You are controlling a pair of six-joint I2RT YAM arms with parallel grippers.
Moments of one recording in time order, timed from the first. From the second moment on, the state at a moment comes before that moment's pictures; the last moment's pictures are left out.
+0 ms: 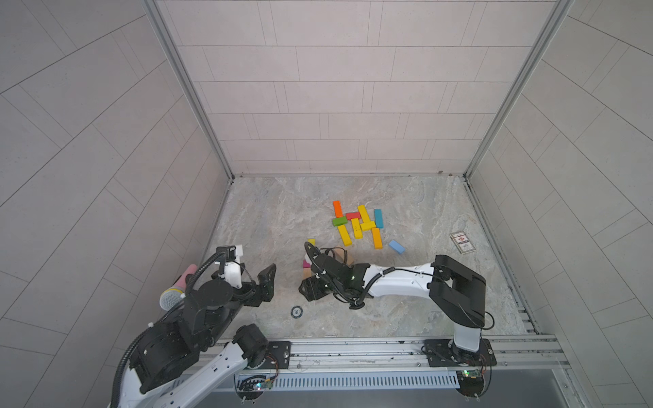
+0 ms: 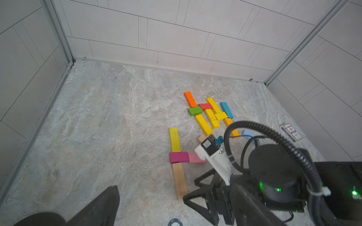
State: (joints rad) left arm -0.76 0.33 0.96 -1.11 -0.44 -0.48; right arm 1.08 1.89 1.21 -0.10 -0.05 0.70
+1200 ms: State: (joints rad) left arm -0.76 0.32 0.96 -1.10 -0.47 -0.46; right arm 0.93 1.77 0.98 -0.05 -0.09 0.71
